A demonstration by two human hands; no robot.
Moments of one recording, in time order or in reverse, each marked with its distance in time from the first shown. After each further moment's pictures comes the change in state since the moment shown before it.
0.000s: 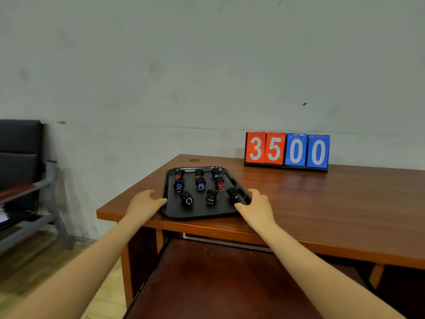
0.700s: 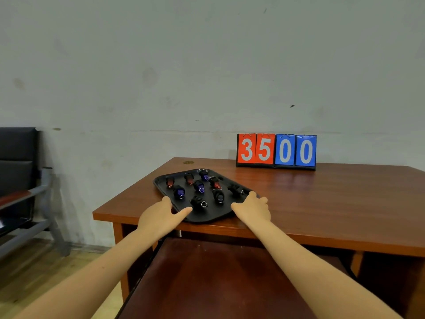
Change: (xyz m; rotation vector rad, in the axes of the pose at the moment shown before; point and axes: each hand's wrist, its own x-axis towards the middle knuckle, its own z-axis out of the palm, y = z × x) left_hand -0.061 0.040 0.025 0.423 -0.018 0.234; right_hand -0.016 -0.010 -0.019 -0.237 -0.042 0.251
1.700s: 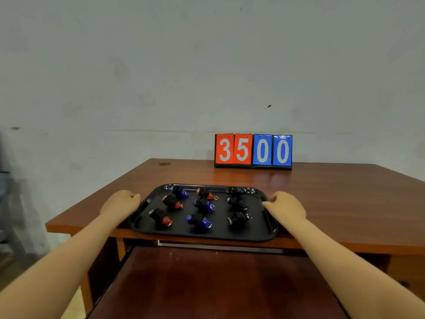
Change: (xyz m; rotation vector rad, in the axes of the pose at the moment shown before) left_hand 0.086 -0.034 0.017 -0.164 0.015 -0.145; right_hand 0.049 0.110 -0.079 -0.137 0.192 -0.064
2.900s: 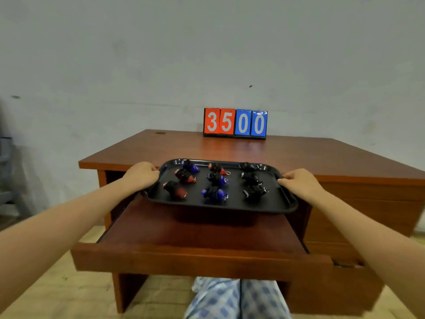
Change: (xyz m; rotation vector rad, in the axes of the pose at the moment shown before) left_hand -0.179 0.029 -0.036 -0.017 -0.180 0.205; right_hand -0.161 0.091 -0.090 -0.012 -0.008 -0.131
